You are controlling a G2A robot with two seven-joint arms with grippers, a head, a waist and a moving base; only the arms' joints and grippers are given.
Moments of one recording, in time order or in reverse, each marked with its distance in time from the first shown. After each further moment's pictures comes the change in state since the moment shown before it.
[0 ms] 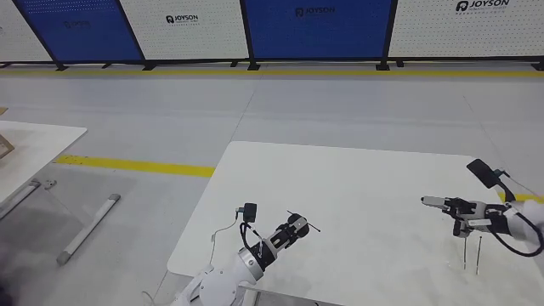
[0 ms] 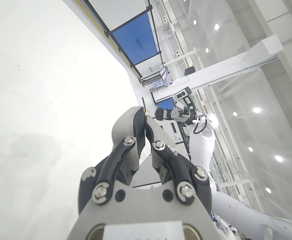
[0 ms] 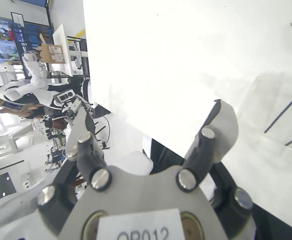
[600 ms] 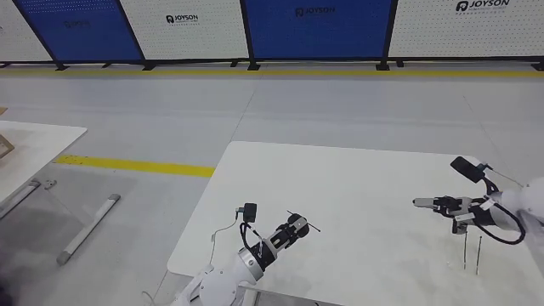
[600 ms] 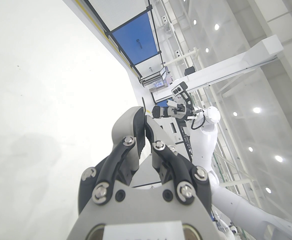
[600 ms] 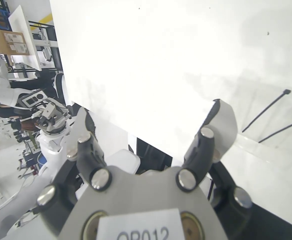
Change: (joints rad) left arm 0.000 0.000 0.000 0.000 0.000 0.000 0.000; right arm 0.143 0.003 -0.179 0.081 -0.103 0.000 0.038
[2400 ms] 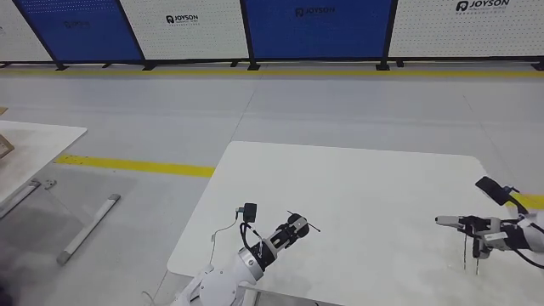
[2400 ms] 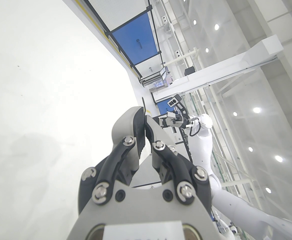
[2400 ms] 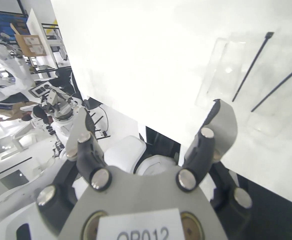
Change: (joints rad) left arm 0.000 0.000 0.000 0.000 0.000 0.000 0.000; right arm -0.110 0.162 0.026 -0.006 0.208 -0.024 0.001
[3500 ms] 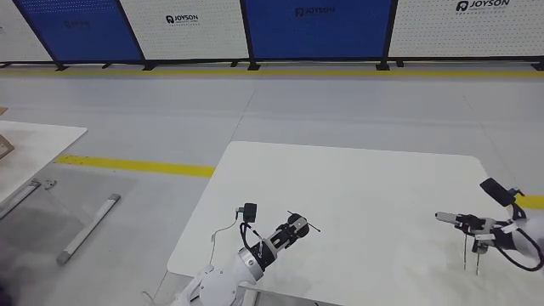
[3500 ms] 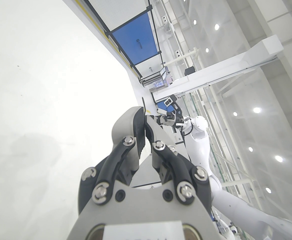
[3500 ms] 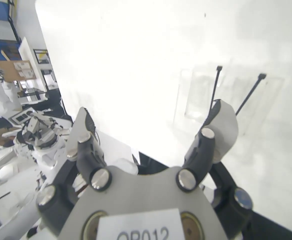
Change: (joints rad) left arm 0.000 0.000 0.000 0.000 0.000 0.000 0.000; right arm -0.080 0.022 -0.014 -0.026 -0.004 0.024 -0.316
